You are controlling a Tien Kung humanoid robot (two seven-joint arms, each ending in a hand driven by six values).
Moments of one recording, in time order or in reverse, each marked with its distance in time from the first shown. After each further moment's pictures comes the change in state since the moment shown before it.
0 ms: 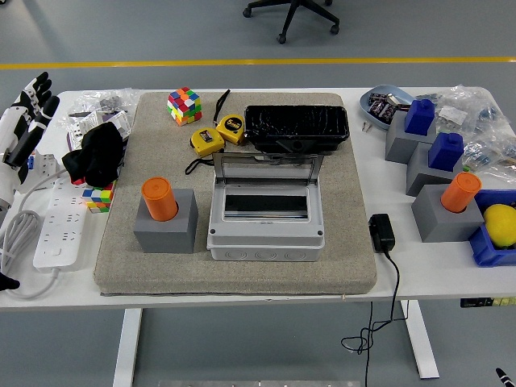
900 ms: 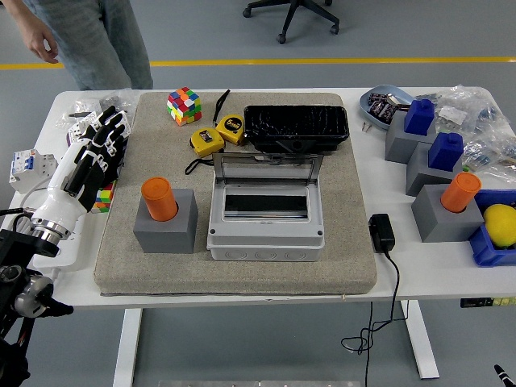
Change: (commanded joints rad) left arm 0.025 -0.071 0.135 0.096 -0.292 -0.063 -0.035; right arm 0.009 0.003 0.003 0.004 0.003 0.002 -0.003
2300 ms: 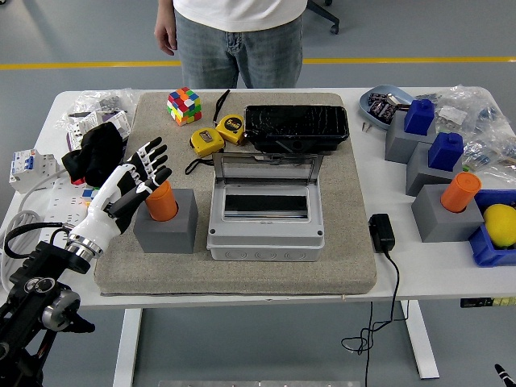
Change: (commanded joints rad) left arm -0.014 0.014 0.164 0.036 -0.012 0.024 0.002; right arm 0.000 -0.001 -0.006 0.000 0.014 0.000 -0.002
